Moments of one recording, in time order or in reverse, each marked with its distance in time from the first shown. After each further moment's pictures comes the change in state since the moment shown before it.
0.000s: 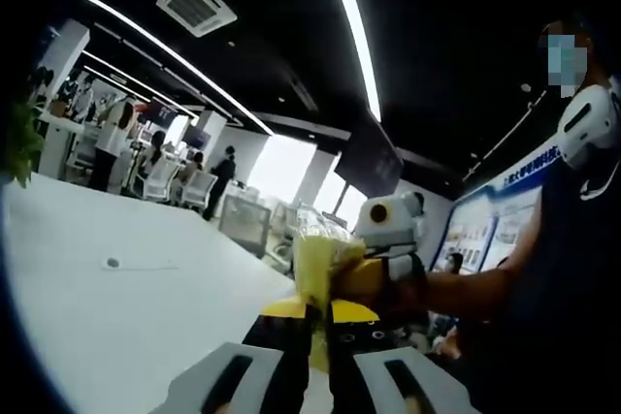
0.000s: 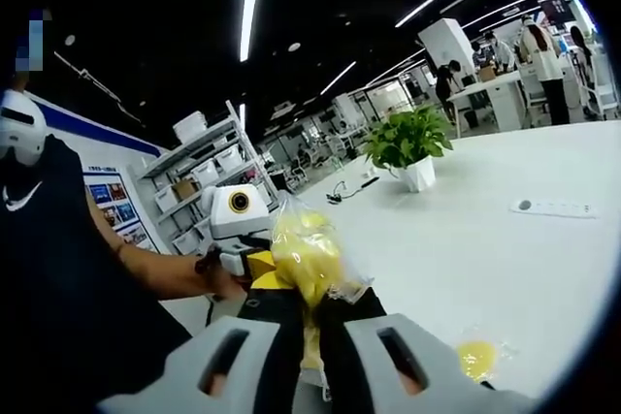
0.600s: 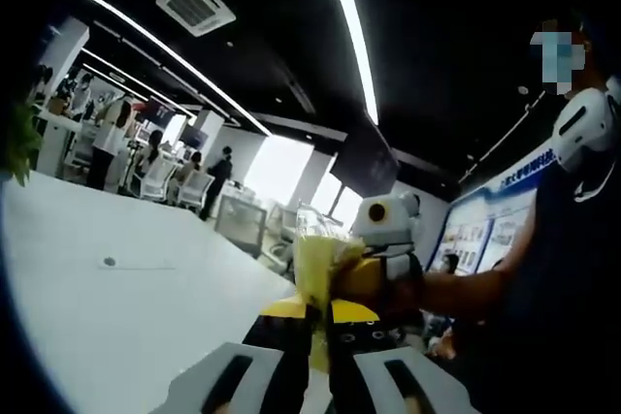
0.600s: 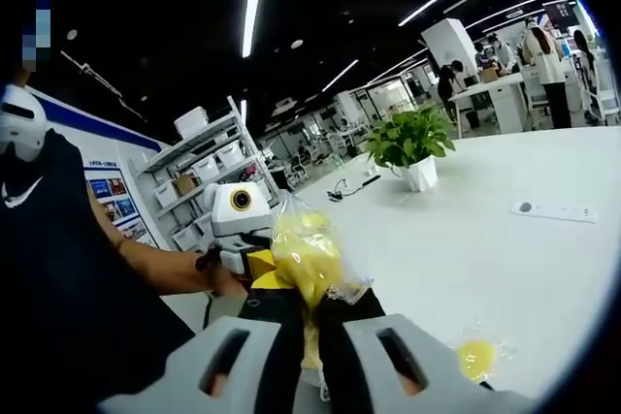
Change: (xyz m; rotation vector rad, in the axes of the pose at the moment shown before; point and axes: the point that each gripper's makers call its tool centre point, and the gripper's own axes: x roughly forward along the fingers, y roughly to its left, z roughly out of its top) left arm -0.004 -0.008 -0.001 0.000 -0.002 -0.015; right arm -0.003 0.010 -0.002 -0.033 0.019 0.002
